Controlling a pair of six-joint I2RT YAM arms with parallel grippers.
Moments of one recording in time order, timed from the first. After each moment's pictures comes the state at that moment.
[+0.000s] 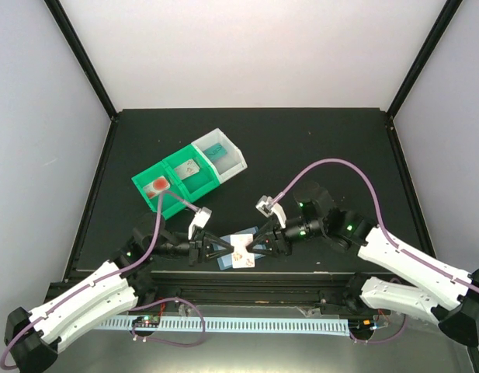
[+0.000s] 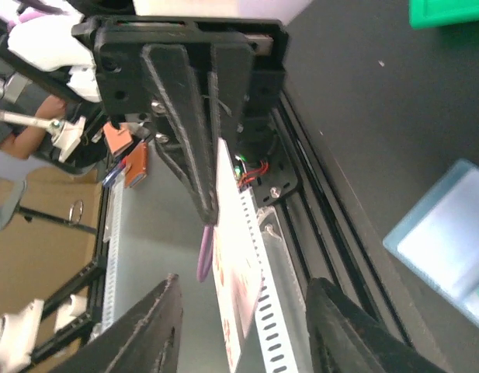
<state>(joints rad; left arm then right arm) -0.76 0.57 0.34 0.13 0.84 -0.78 0.90 0.97 0.83 -0.46 -0.74 0.37</state>
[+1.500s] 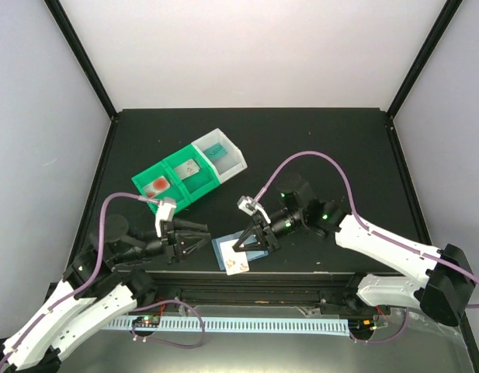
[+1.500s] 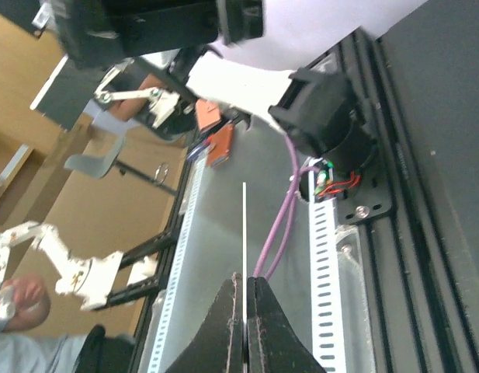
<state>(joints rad) -0.76 0.33 0.67 -0.40 0.50 -0.70 0.90 1.18 0.86 -0.17 -1.04 0.40</state>
